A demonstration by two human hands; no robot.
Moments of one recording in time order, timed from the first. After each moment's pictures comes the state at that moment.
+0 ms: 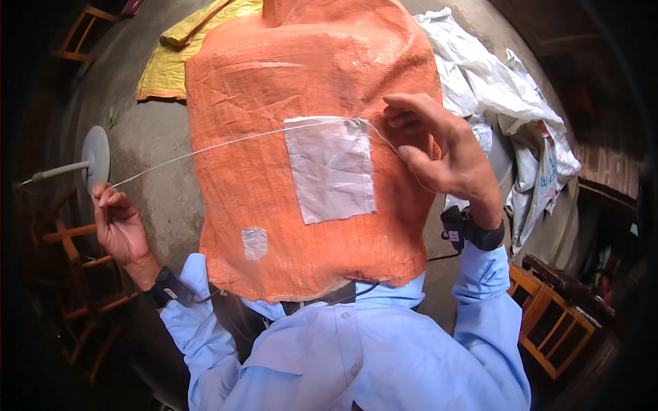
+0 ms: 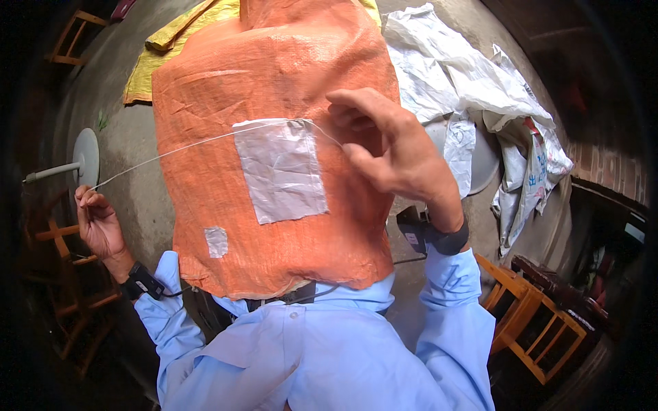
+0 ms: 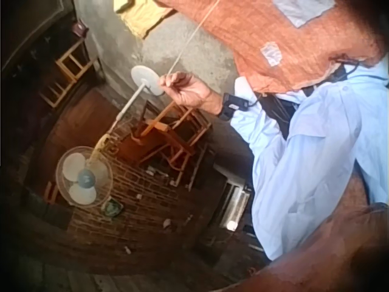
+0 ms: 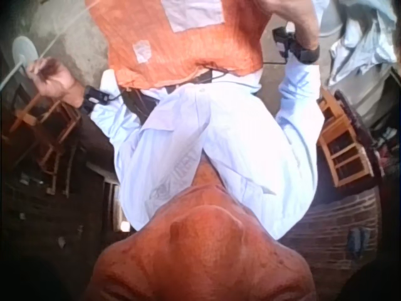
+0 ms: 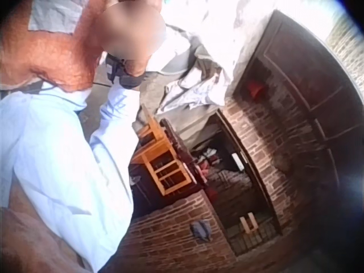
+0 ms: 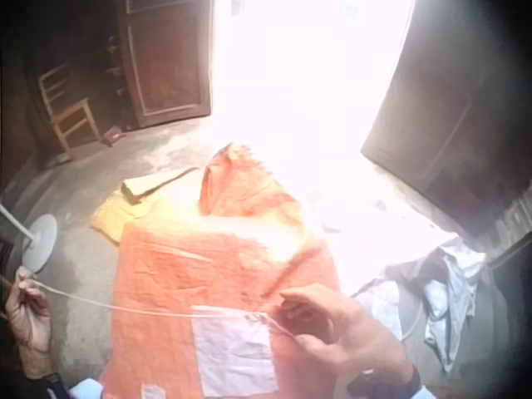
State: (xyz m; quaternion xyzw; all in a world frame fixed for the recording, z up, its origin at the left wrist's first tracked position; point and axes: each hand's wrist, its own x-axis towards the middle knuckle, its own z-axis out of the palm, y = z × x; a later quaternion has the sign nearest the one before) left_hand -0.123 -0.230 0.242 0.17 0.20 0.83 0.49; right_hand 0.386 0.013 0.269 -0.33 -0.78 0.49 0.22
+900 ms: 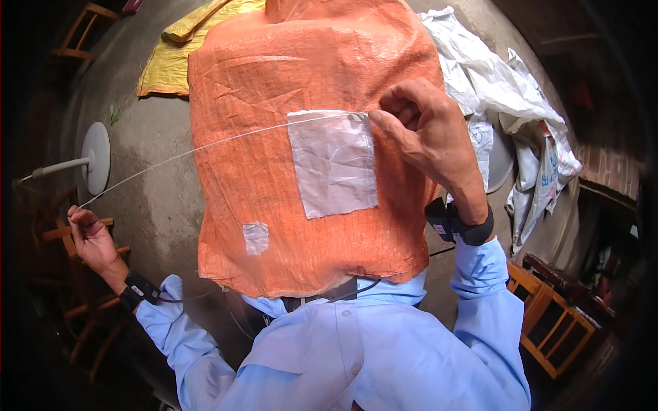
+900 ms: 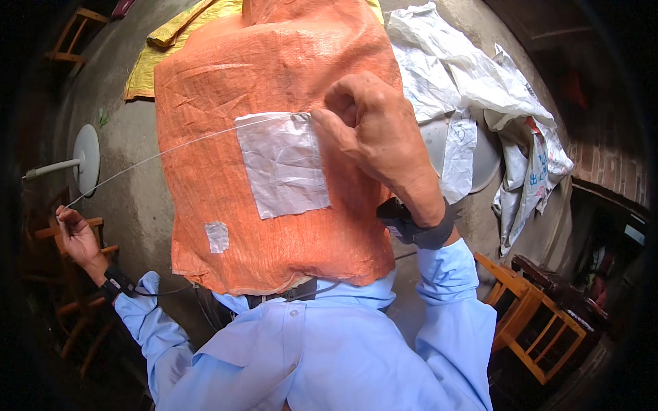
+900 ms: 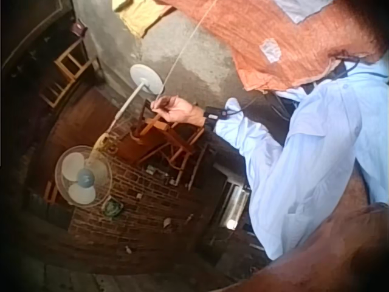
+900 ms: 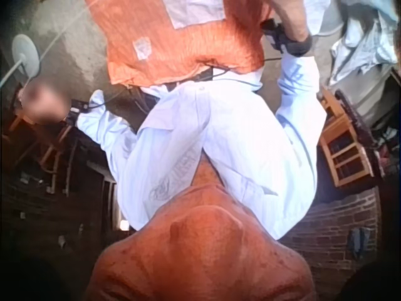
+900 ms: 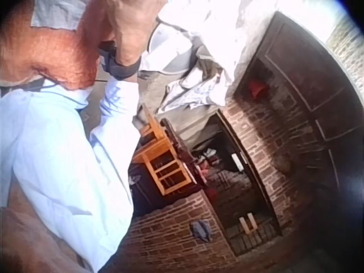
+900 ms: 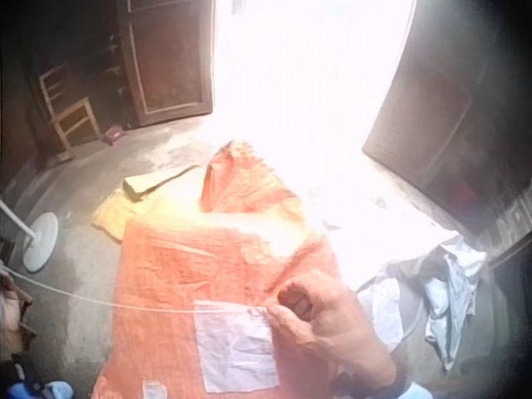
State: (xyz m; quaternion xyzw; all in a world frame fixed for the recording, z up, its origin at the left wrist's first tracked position) left_hand -0.262 -0.310 0.246 0.15 0.25 0.87 0.40; right_hand 0.350 0.010 0.265 -0.44 -0.80 0.34 0.23
